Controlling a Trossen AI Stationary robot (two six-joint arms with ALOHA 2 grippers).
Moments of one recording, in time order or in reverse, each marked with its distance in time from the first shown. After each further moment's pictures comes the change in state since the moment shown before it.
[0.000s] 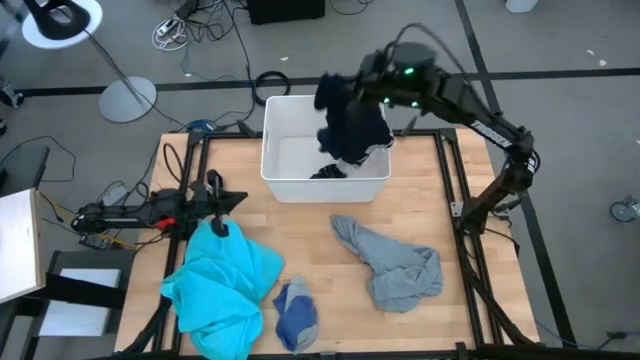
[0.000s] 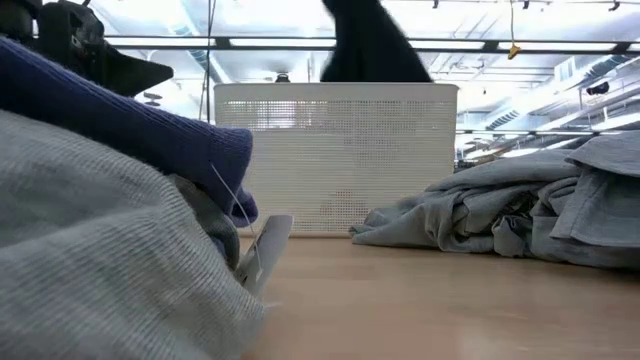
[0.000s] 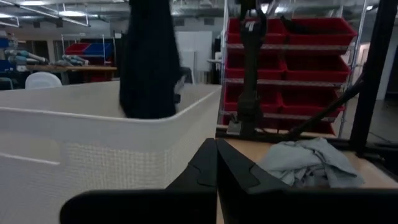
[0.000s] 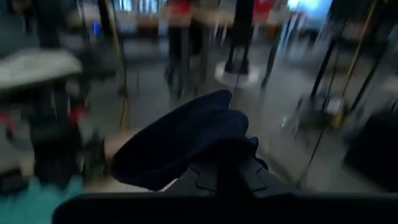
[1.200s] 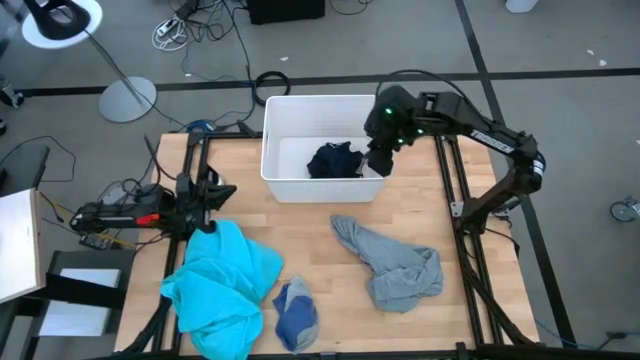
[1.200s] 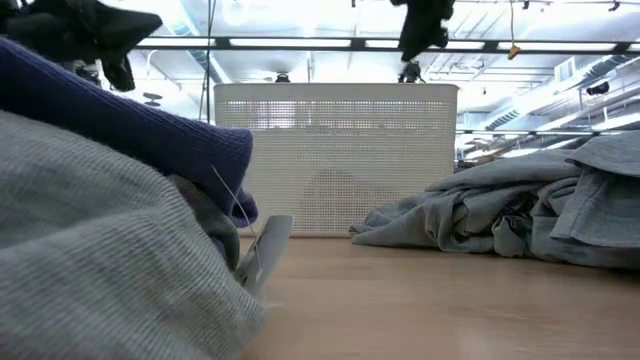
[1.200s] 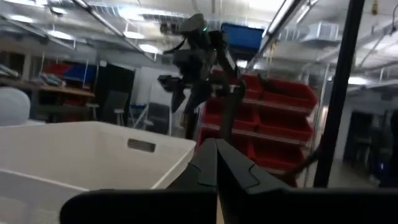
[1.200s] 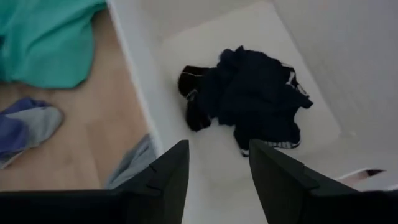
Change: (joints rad) left arm -0.002 0.013 0.093 0.100 0.054 -0.128; right arm 0.060 -0.075 -0.164 -0.632 -0.069 0.098
